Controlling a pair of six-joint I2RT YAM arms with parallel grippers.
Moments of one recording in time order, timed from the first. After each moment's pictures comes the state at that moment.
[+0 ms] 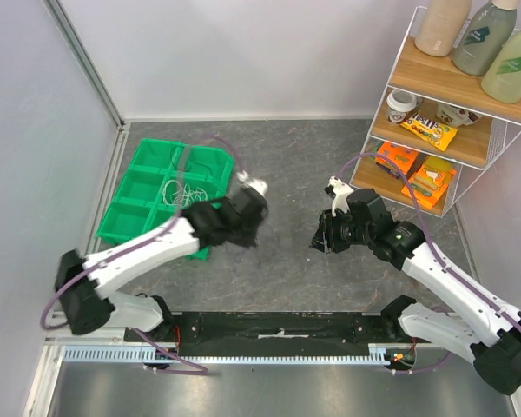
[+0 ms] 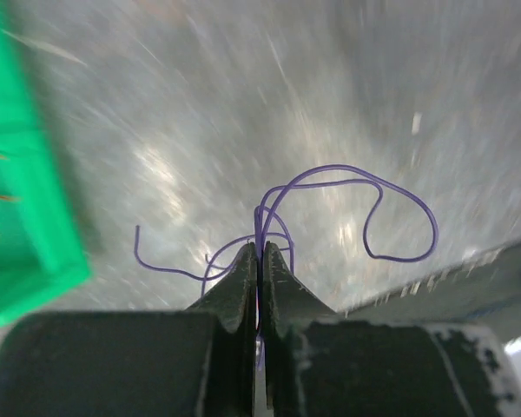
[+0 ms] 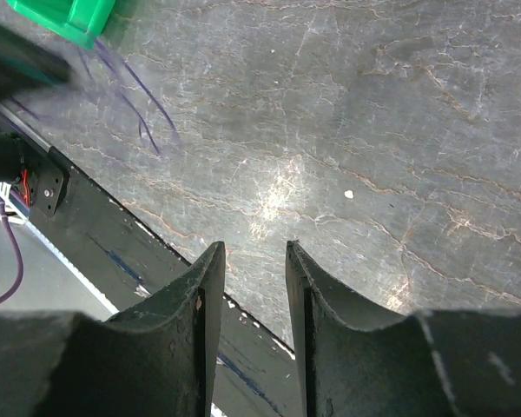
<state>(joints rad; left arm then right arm) -0.99 1.39 1.12 -0.80 -0.21 -0.54 0.60 0.97 0.79 -0.56 -0.29 0.39</state>
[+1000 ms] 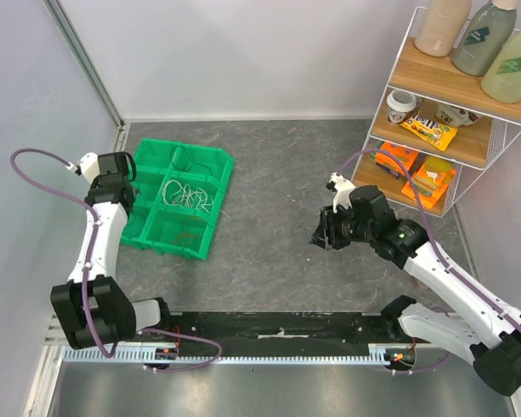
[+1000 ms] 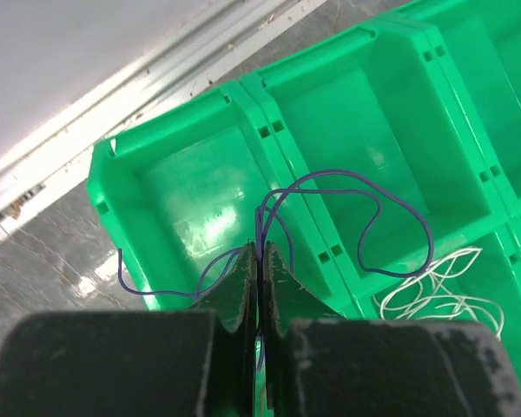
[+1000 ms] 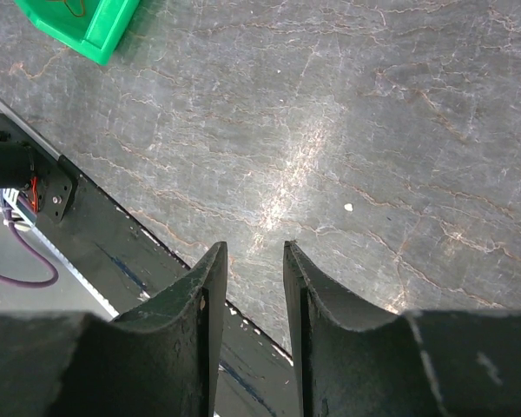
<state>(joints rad) 0.17 1.24 1.02 -0.58 -0.51 -0.56 0.59 0.97 0.82 -0.56 -0.29 0.37</state>
